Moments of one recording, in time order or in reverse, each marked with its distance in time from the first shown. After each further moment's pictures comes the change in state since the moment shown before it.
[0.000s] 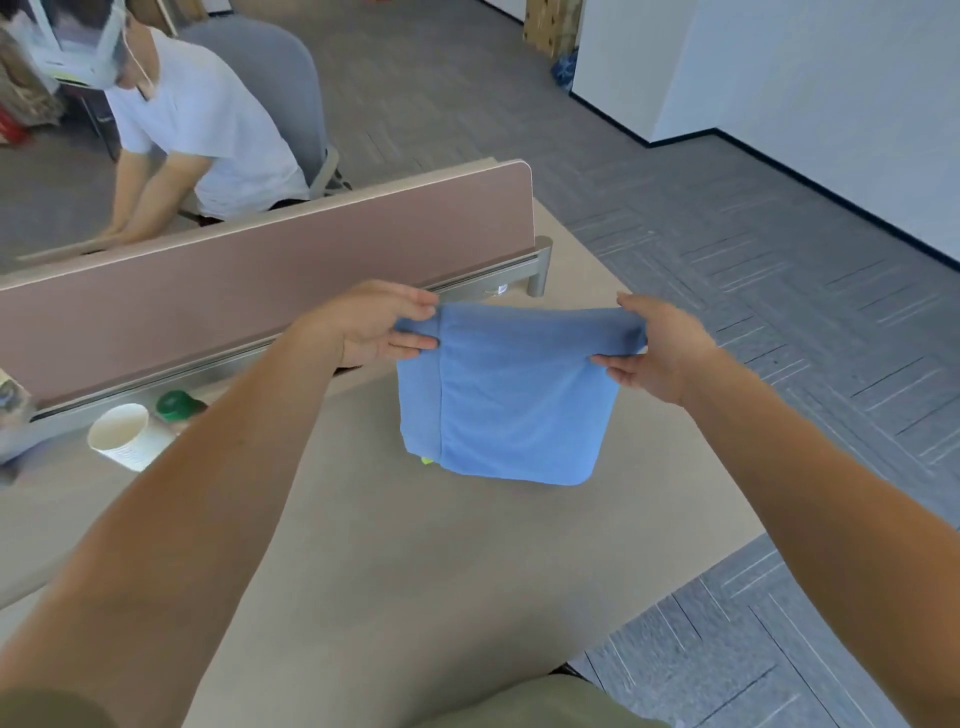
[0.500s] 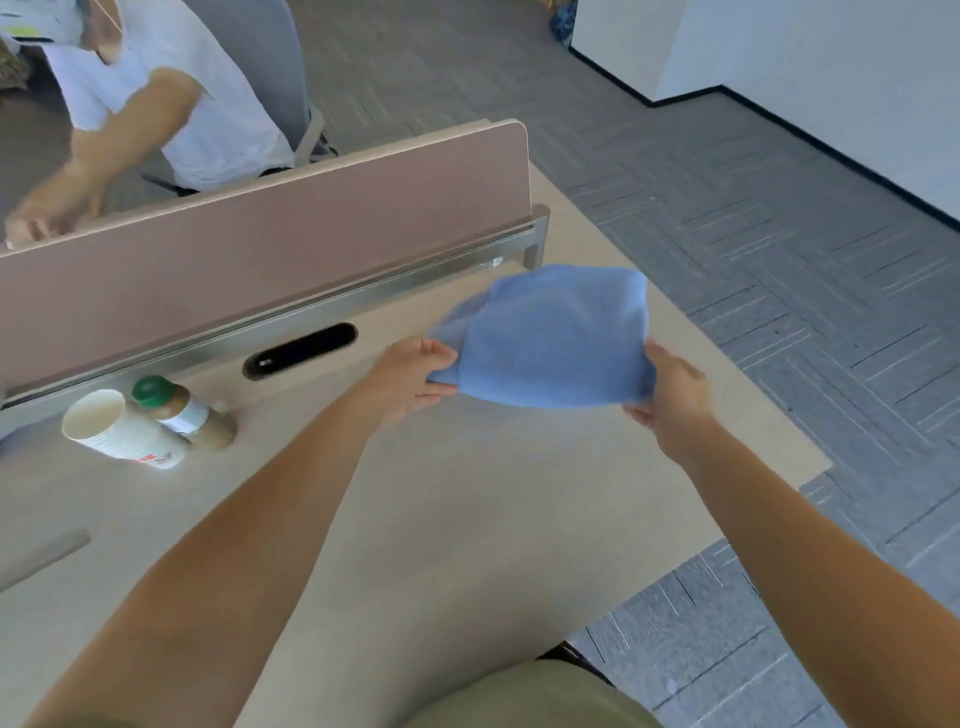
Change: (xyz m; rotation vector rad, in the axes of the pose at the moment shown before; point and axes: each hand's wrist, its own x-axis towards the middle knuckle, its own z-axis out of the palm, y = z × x) left_hand 0.032 -0.088 0.056 -0.116 0.036 -0.092; right_hand 0.021 0.076 -0.040 -0.070 0.201 0.005
